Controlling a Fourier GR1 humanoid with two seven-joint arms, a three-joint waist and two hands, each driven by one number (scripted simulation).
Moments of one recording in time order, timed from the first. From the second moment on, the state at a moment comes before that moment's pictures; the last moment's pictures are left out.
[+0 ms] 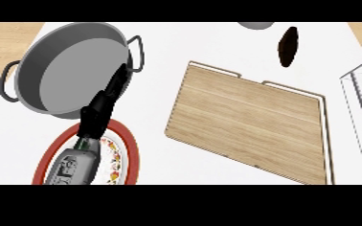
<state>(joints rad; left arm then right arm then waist) -0.20 0.08 -0.08 -1.43 -0.13 0.00 0.02 -0.22 -1.15 -0.54 -1.15 -0.55 0.74 -0.58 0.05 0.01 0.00</state>
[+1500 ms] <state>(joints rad) -0.22 0.07 -0.07 -1.41 -0.13 -0.02 0.01 -0.45 -1.23 -0.33 -0.84 -0.44 0.74 -0.53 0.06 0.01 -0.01</state>
